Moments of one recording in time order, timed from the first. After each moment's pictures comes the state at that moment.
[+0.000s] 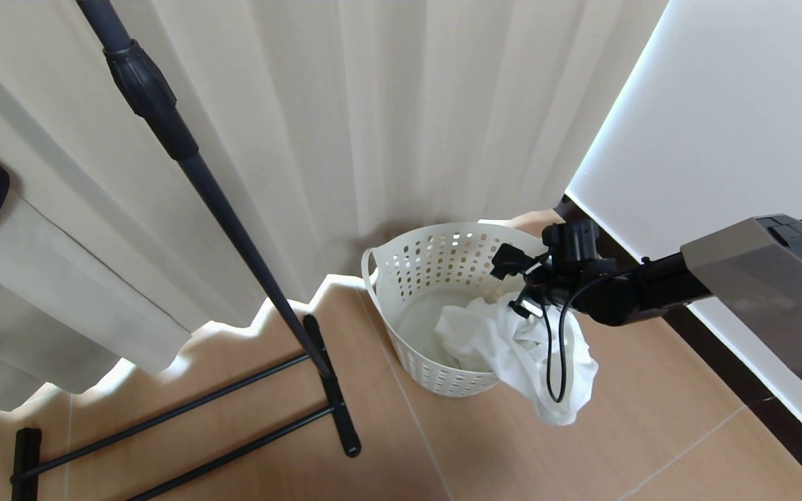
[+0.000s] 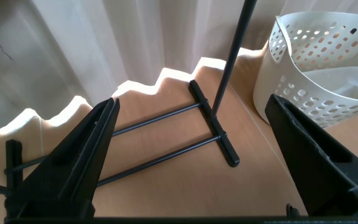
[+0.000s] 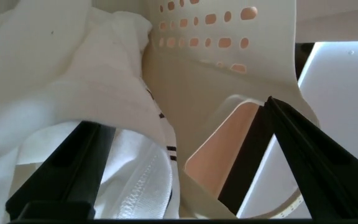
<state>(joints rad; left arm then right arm) 0.00 0.01 0.00 -0.02 0.05 -0.01 0.26 2.34 -1.47 -0.32 -0.20 -0.80</state>
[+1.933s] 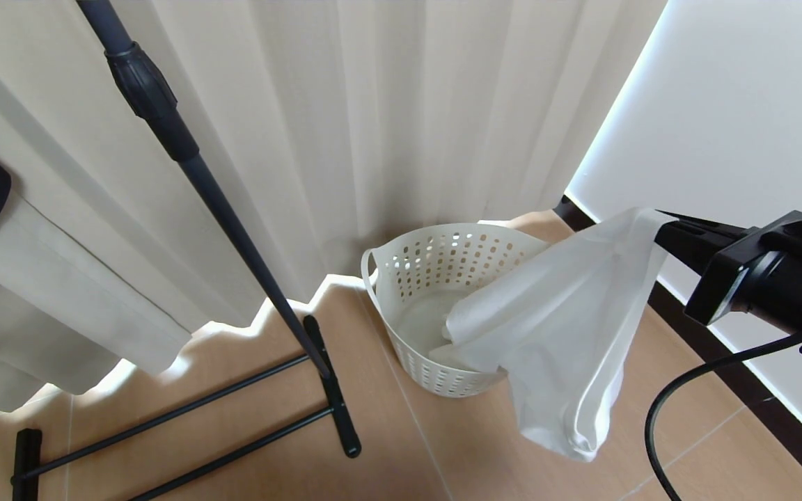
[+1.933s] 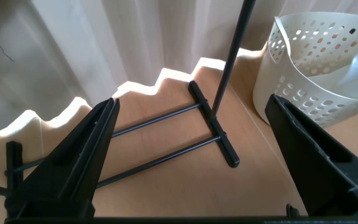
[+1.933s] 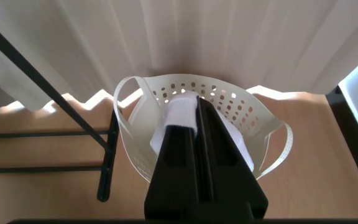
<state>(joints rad) 0.00 0.00 0.00 -0.03 0.05 -0.01 0.53 1.28 -0.63 -0.66 -0.10 -0.05</state>
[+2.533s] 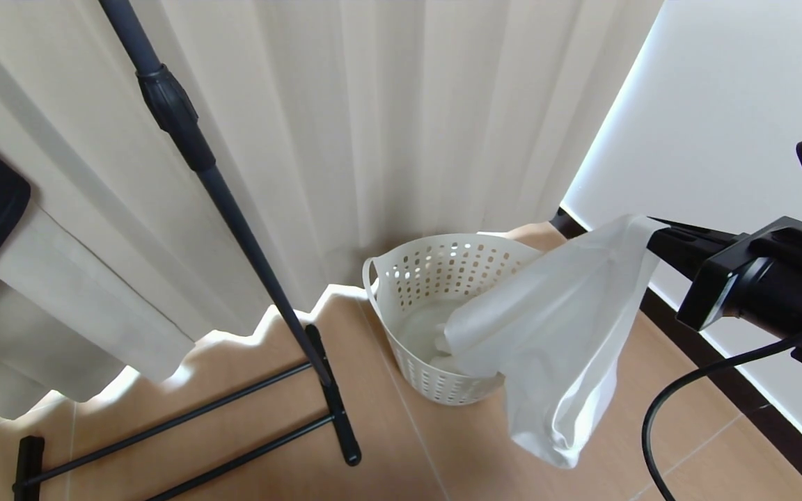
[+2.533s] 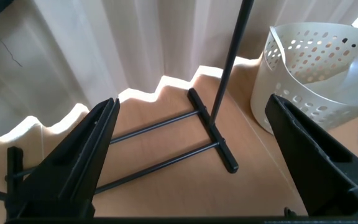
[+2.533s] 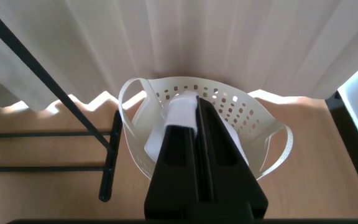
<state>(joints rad) 0.00 0.01 0.00 -0.03 0.05 -0.01 0.54 1.29 -0.63 -0.66 -0.10 -0.05</state>
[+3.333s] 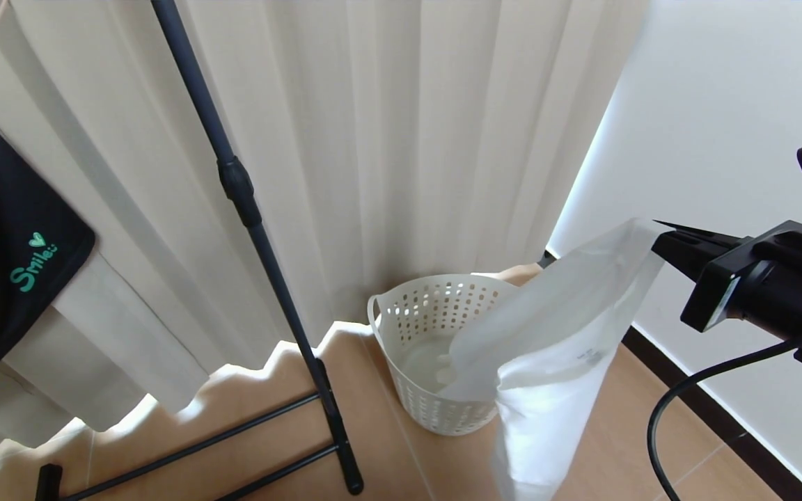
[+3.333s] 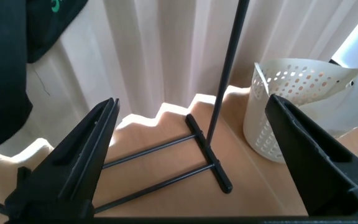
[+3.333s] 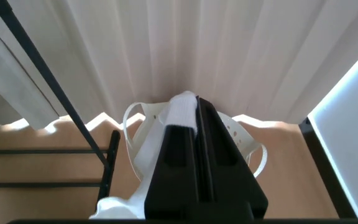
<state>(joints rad) 0.00 0.00 0.00 -0.03 0.06 -0.01 0.51 1.29 -0.62 -0.66 -0.10 -0.05</state>
